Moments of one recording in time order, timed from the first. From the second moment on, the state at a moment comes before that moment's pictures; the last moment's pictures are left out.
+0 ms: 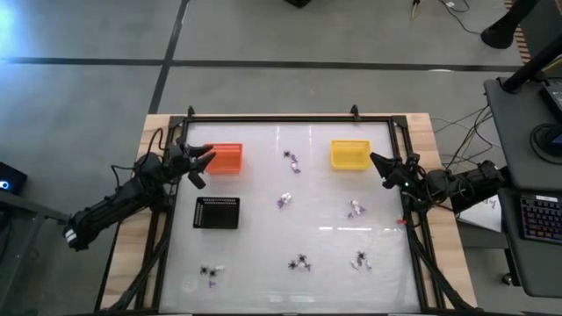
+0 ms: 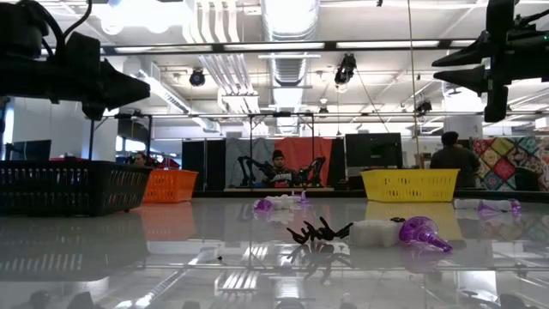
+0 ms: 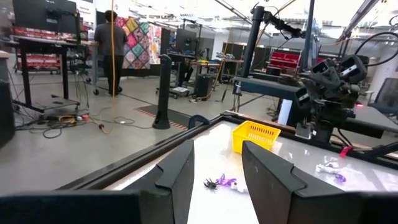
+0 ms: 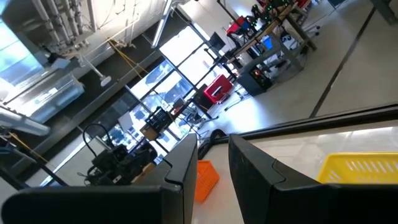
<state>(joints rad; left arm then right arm) 0.59 0.03 0.04 0.08 0.09 -0.14 0.28 0.02 0.03 0.22 0.92 0.58</state>
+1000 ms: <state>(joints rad) 0.59 0.36 0.46 -0.15 0.02 -0.29 0.28 0.02 0.03 0.50 0.79 0.22</state>
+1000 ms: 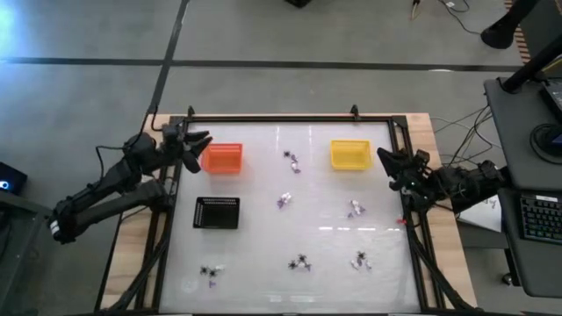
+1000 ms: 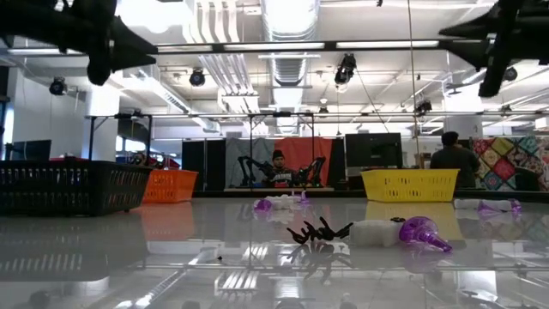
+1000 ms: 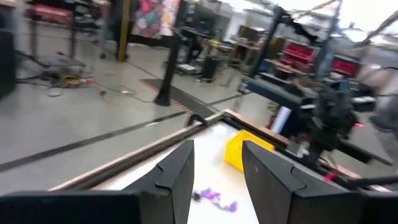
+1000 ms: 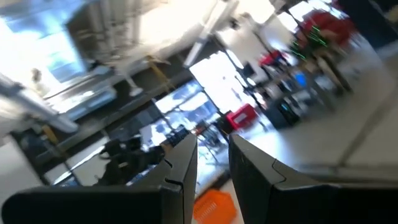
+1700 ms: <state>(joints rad) 0.59 0.53 0.81 -0.55 -0.02 -0.24 0.28 0.30 0.63 -0.33 0.76 0.05</state>
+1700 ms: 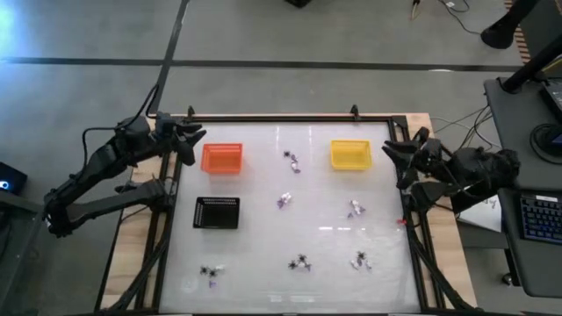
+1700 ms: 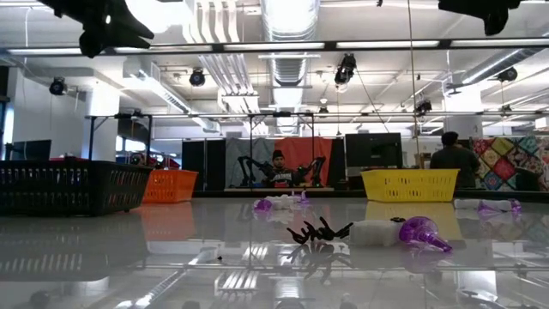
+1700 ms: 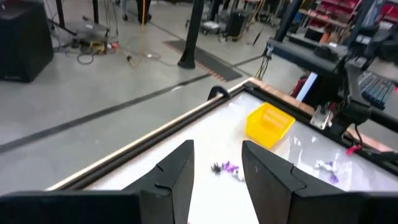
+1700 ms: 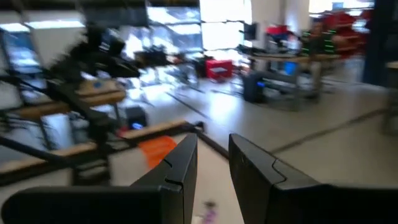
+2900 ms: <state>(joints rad) 0.59 0.54 0.86 -0.78 0.02 -0.04 -0.08 1.37 0.92 -0.20 0.34 0.18</state>
